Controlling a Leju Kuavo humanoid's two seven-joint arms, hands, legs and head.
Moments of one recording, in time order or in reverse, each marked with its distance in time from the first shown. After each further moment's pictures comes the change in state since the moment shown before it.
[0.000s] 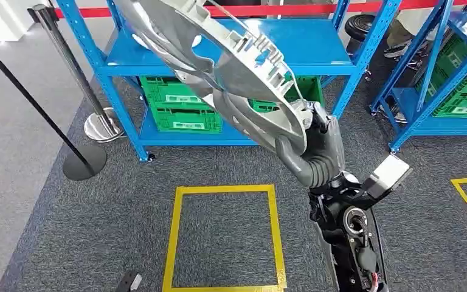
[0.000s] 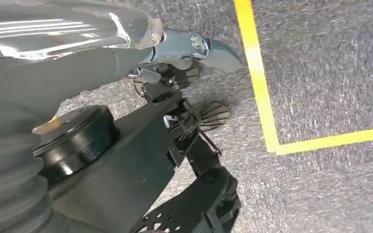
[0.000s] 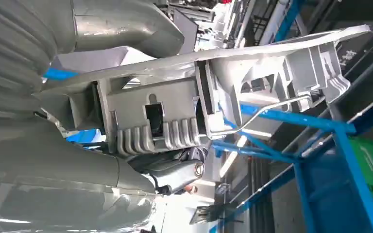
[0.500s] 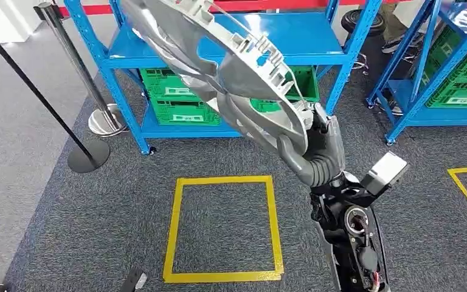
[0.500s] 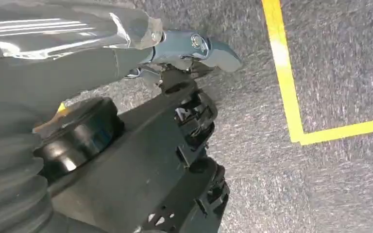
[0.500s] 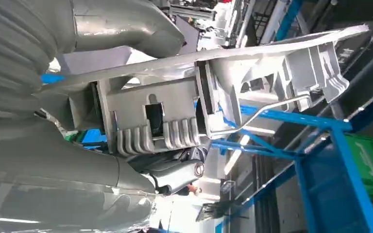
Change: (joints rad) left arm -0.001 -0.006 0.003 0.001 -0.014 -0.005 0.014; right arm -0.006 -0.002 -0.001 0.025 -0.008 -0.002 0.006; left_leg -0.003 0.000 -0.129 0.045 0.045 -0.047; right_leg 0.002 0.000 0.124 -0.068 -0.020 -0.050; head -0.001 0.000
